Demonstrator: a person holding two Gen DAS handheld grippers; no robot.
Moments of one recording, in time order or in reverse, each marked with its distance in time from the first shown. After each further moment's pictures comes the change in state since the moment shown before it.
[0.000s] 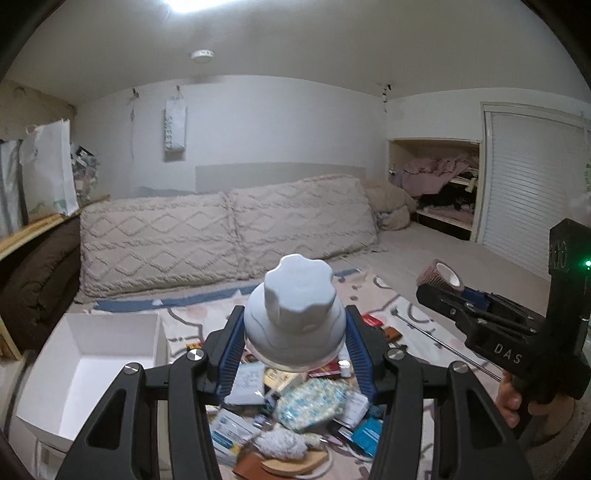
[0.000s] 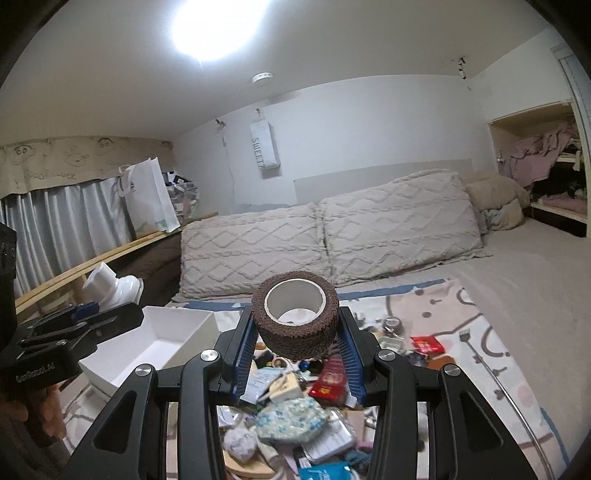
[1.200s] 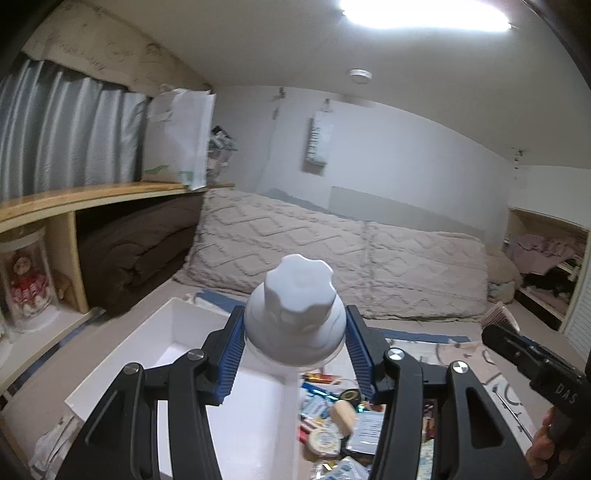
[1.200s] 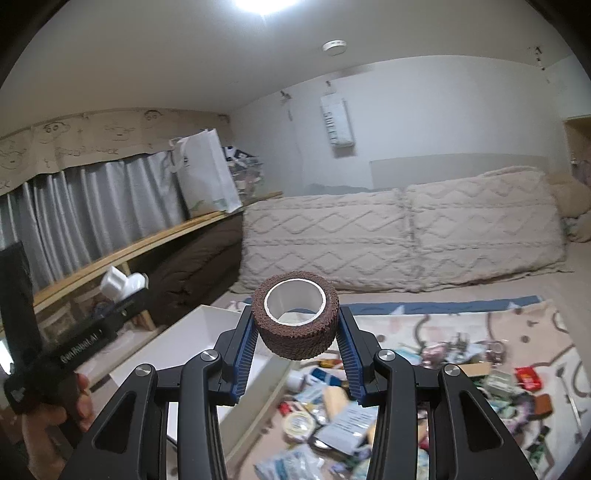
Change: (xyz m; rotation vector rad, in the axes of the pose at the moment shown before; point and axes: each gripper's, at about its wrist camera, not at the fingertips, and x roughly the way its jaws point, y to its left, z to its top) left arm -0.001 0.172 -0.013 -0.312 -0.113 0.382; right arm 0.110 0.106 0.027 -0.062 0.088 0.236
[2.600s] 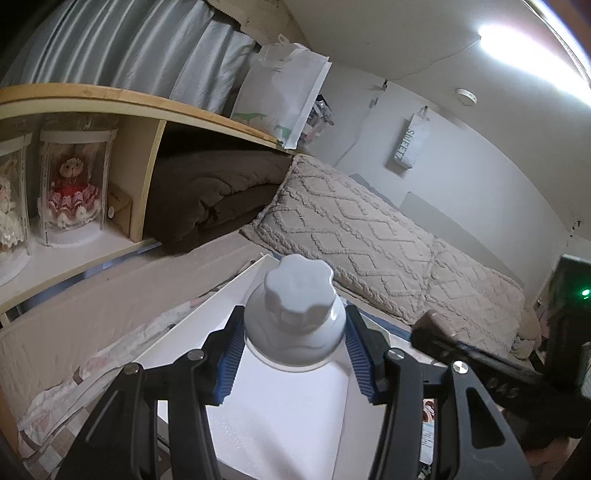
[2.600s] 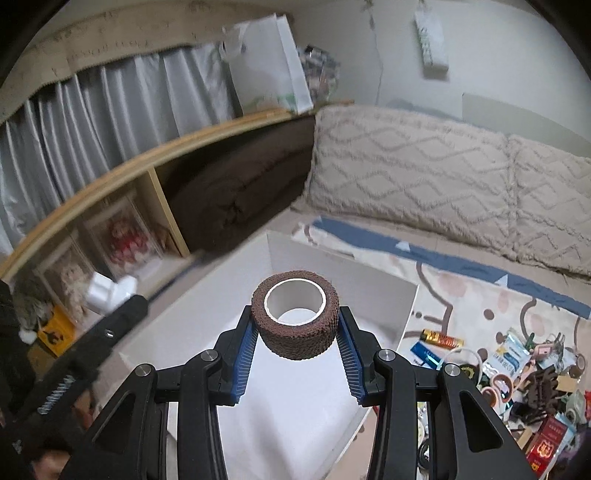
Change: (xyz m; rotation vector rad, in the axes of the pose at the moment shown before) left arm 0.024 0.137 -0.033 -0.302 0.077 0.126; right arm 0.165 0.128 -0.023 -0.146 0.383 0.132
